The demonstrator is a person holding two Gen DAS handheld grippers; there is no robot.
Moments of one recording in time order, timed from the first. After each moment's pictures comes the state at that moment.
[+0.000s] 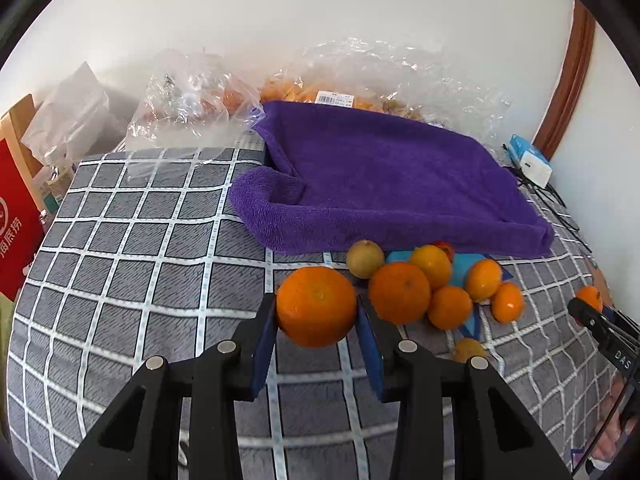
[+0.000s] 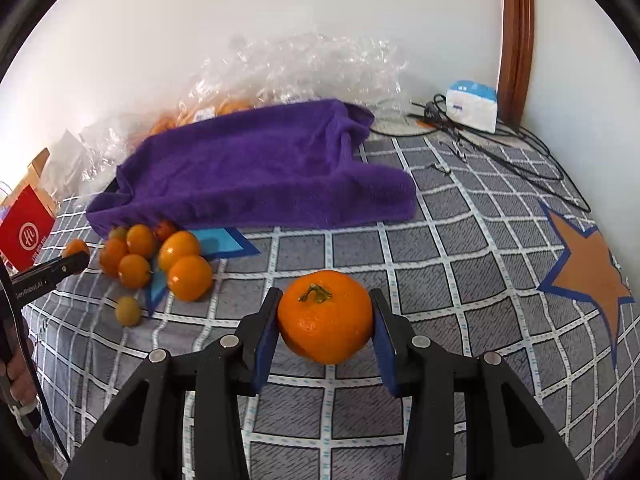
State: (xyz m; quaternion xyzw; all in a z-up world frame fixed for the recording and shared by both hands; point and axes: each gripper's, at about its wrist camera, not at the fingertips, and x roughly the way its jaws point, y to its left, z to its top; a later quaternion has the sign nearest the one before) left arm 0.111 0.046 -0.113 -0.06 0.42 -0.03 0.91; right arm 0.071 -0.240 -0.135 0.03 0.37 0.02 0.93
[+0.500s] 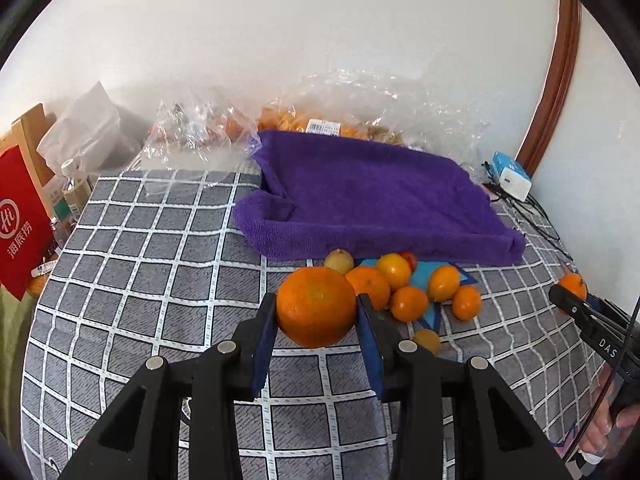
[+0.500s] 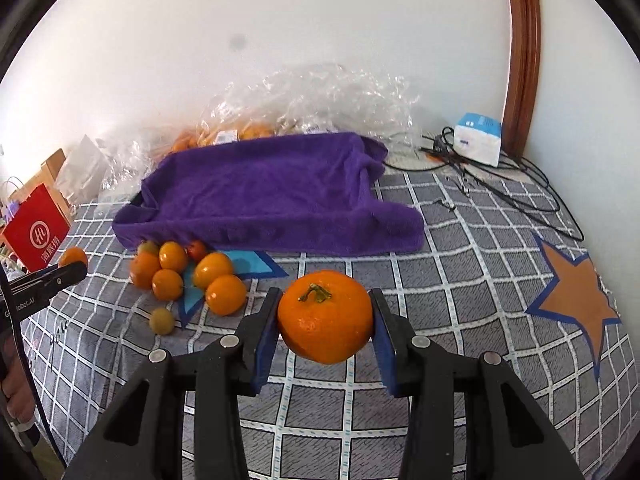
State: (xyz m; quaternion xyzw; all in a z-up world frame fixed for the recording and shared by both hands) left arm 0.077 0.041 -0.078 -0.06 0.39 -0.03 0.92; right arm 0.056 -0.228 -0.104 0.02 0.34 0.04 0.94
